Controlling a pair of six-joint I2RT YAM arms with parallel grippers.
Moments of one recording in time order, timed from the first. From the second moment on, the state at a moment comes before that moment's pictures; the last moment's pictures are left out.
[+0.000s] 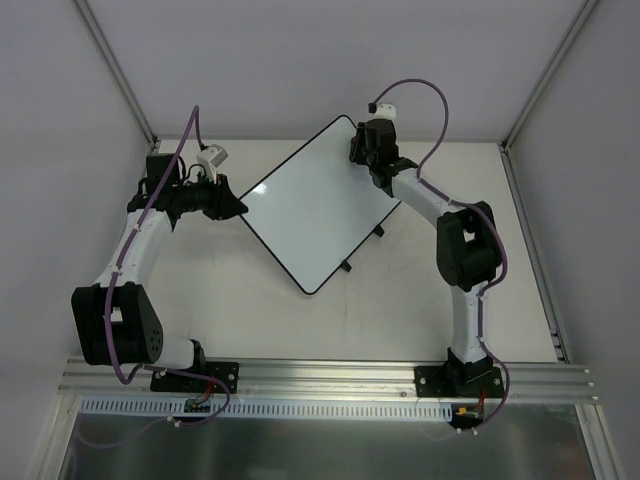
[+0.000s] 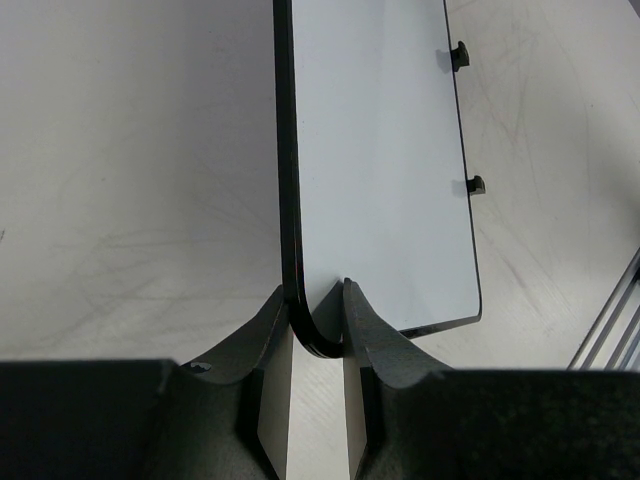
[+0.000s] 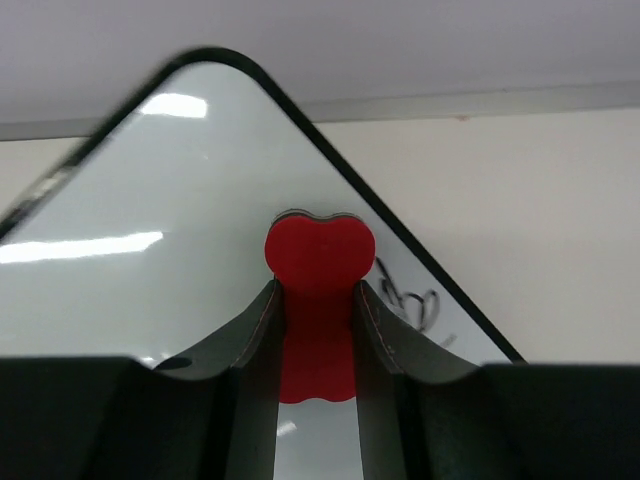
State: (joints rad) left arm 0.06 1.40 1.10 -0.44 0.86 0.20; right arm 0.45 2.12 1.72 0.02 0.22 0.32
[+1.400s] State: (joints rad) left arm 0.06 1.40 1.10 -0.45 0.86 0.21; right arm 0.33 2.11 1.74 0.05 -0.30 -0.21
